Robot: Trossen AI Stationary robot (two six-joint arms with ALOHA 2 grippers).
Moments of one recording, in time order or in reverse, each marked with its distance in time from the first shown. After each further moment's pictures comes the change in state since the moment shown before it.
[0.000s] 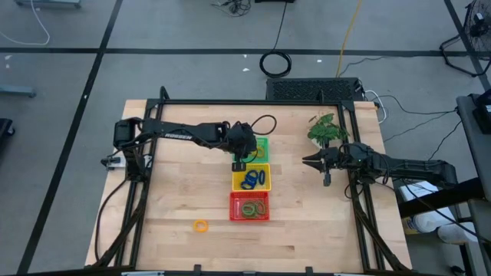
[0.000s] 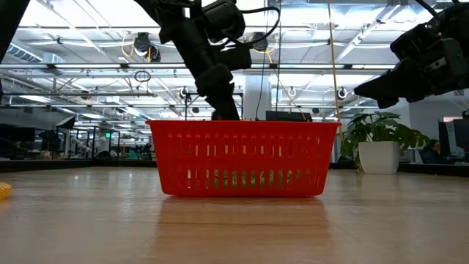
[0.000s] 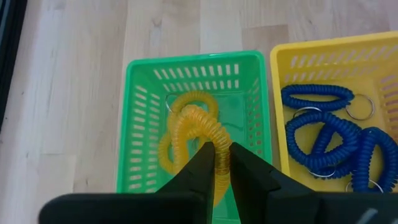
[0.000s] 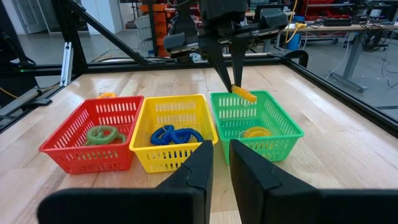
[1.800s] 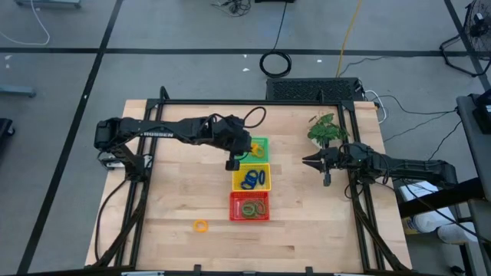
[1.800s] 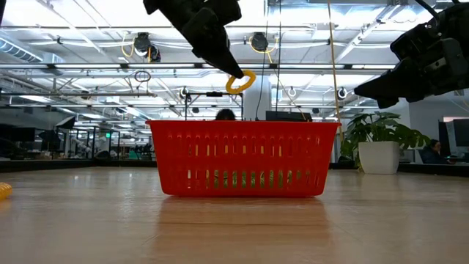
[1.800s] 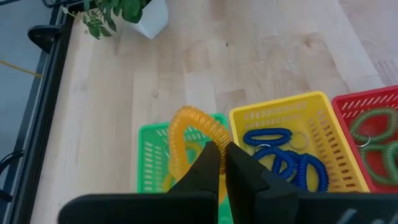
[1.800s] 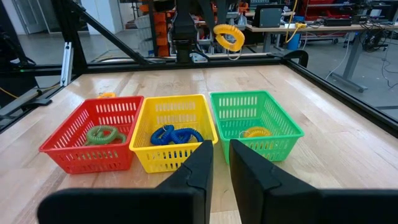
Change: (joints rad) left arm -0.024 -0.185 0.000 0.006 0.088 0.079; right arm 0.000 0.000 0.000 0.000 0.000 0.000
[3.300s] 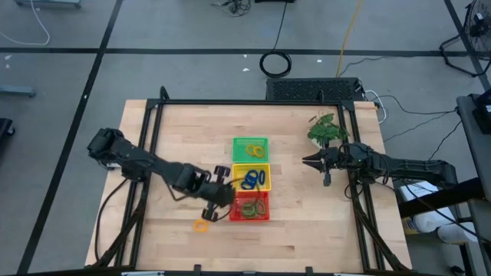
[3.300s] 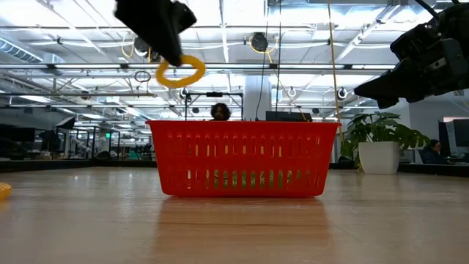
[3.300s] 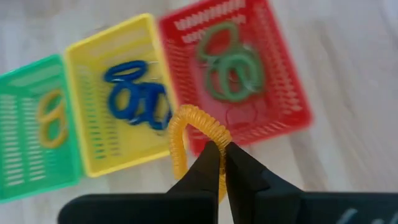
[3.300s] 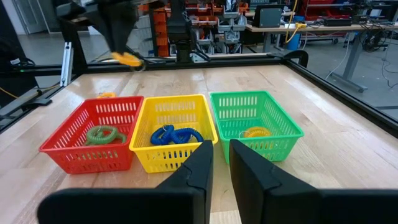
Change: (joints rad) left arm -0.499 0.000 -0.008 -0.309 -0.245 -0.315; right arm 0.000 0.000 0.000 0.000 0.000 0.000
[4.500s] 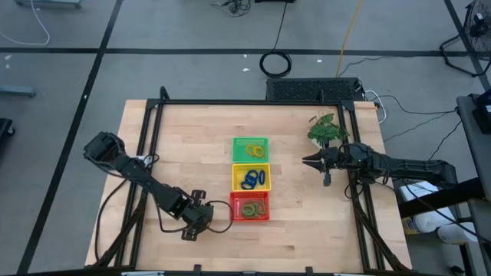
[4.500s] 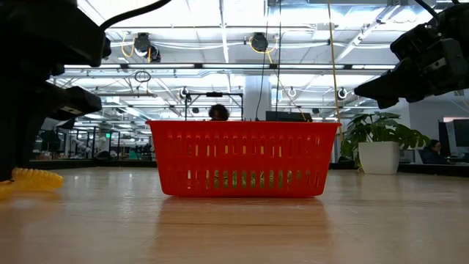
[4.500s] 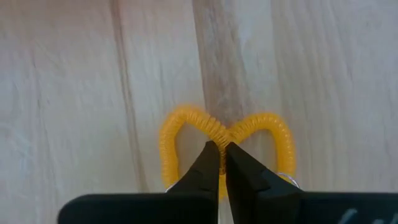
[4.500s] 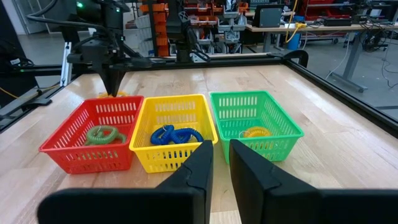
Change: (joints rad) left arm -0.225 0.002 -0.436 0.288 0.158 -0.451; right arm 0.000 0.000 0.000 0.000 0.000 0.000
